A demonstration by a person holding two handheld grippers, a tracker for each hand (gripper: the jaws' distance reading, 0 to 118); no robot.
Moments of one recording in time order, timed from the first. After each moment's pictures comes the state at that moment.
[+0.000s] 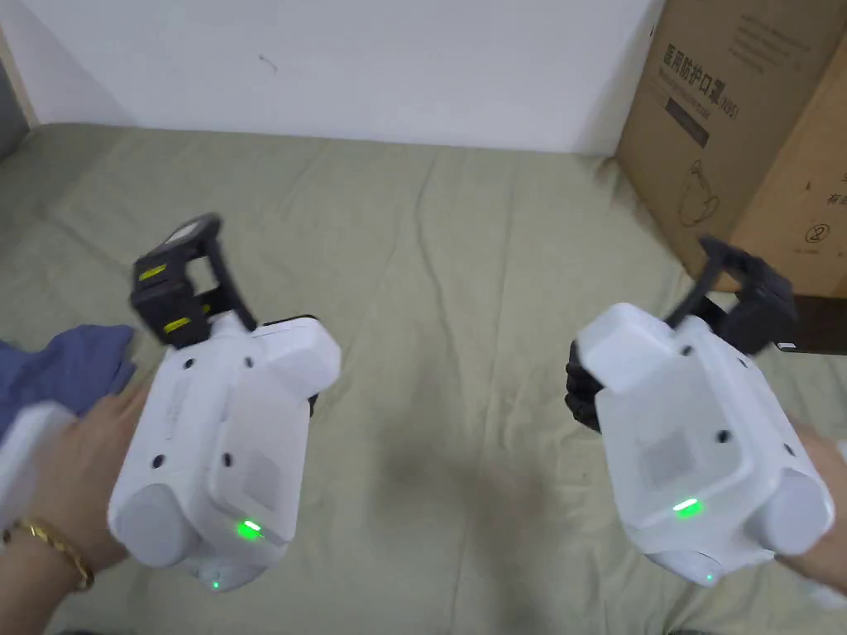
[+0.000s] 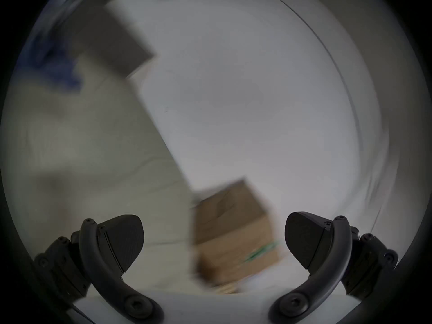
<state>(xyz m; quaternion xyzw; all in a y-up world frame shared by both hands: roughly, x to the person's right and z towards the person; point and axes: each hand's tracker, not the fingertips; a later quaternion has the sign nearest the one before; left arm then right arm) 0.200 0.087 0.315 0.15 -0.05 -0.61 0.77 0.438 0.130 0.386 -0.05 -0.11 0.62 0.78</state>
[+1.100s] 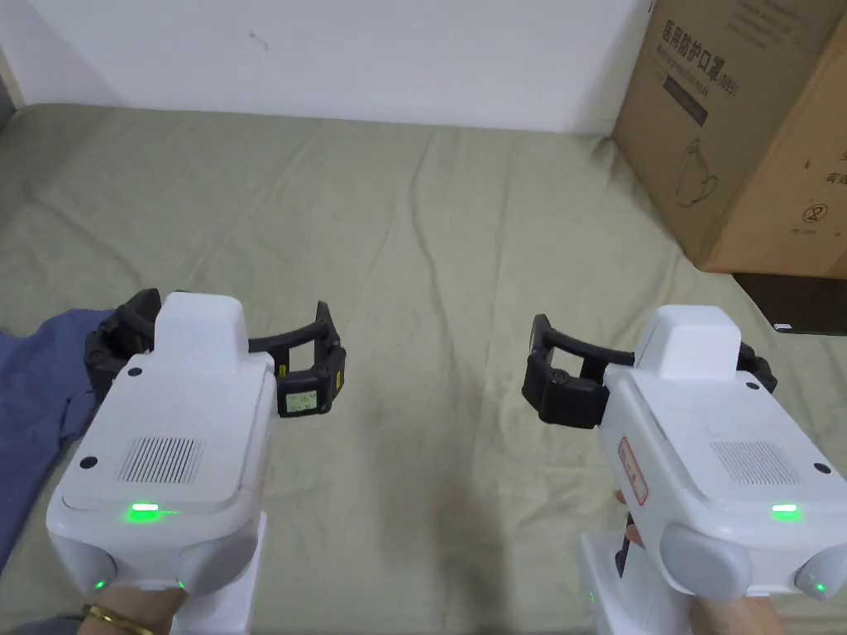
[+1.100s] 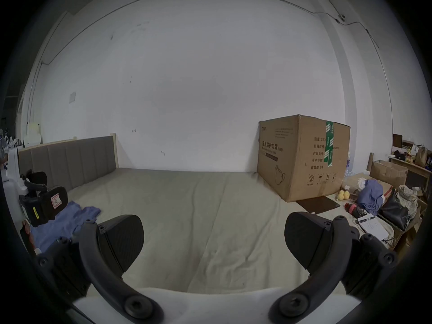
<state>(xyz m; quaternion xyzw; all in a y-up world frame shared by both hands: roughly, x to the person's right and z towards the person) 0.181 0.092 0.333 -0.04 -0.09 -0.04 0.99 0.456 0.114 0.414 -0.08 -0.09 0.02 0.99</state>
